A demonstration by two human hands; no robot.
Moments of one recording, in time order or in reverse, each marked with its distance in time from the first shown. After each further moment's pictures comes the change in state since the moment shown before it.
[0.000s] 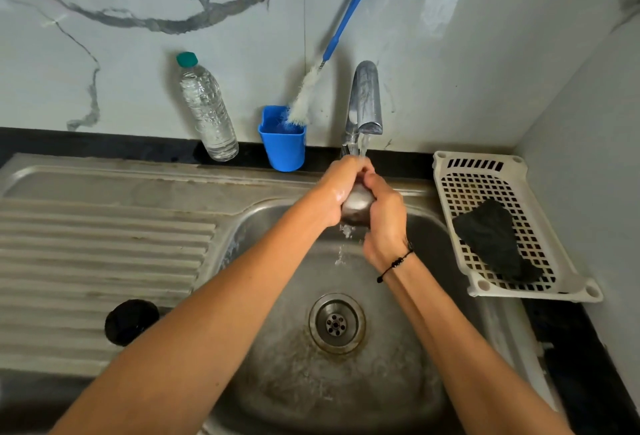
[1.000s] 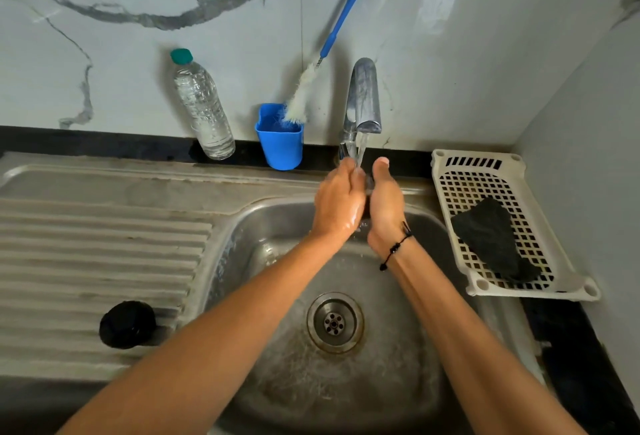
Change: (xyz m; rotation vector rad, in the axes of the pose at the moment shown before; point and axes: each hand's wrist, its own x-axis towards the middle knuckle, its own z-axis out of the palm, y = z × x) left_hand 0.013 -0.045 0.003 0.520 0.289 0.674; right_hand 0.021 -0.005 -0.004 -0.283 -0.061 -0.068
